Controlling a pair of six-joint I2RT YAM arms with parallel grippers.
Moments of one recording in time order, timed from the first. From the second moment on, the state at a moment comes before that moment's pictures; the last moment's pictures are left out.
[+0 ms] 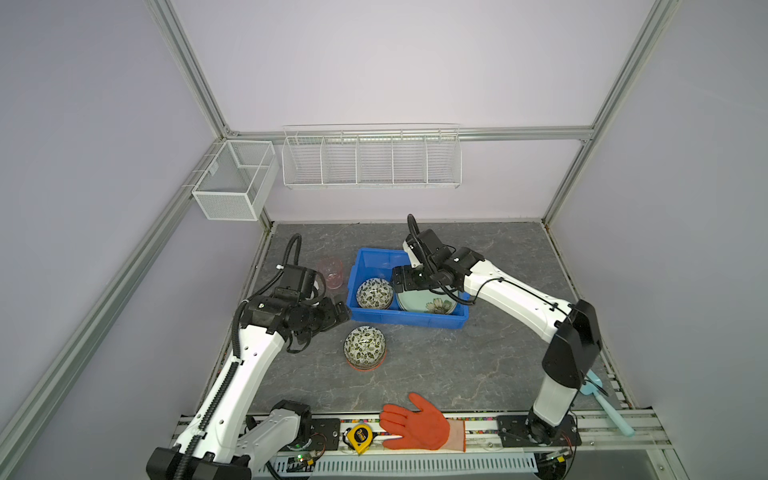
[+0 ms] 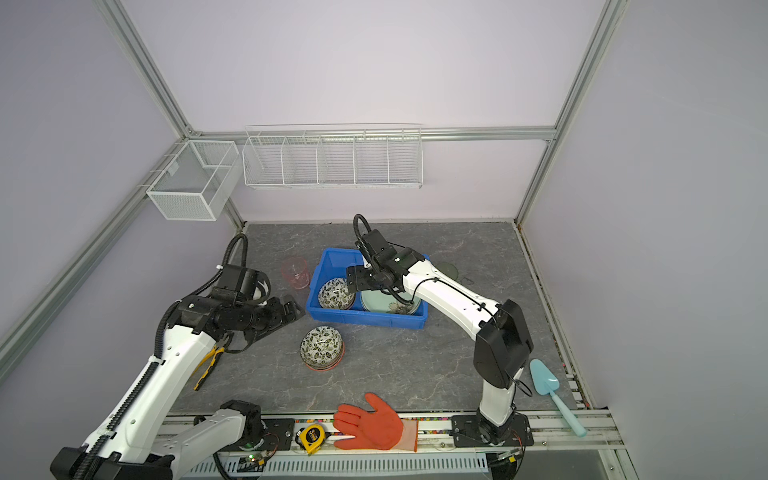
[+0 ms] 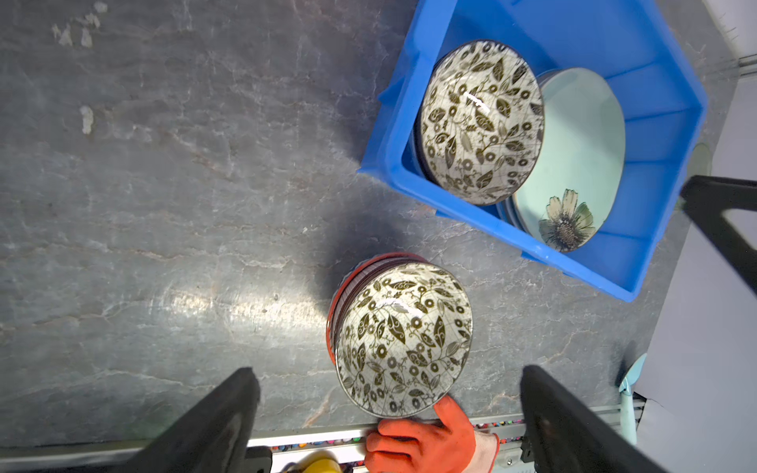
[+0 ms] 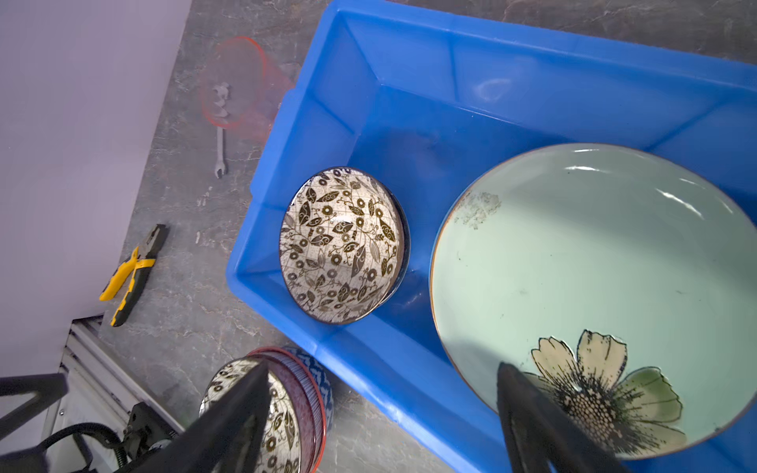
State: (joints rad) left arm -0.28 1.03 1.06 -1.14 0.23 -0.62; right arm 0.79 1.78 1.62 -0.75 -0.05 0.53
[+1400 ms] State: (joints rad) left arm -0.48 1.04 0.79 -1.03 0.21 -0.79; right arm 0.74 1.25 1.03 -0.66 -0.01 0.55
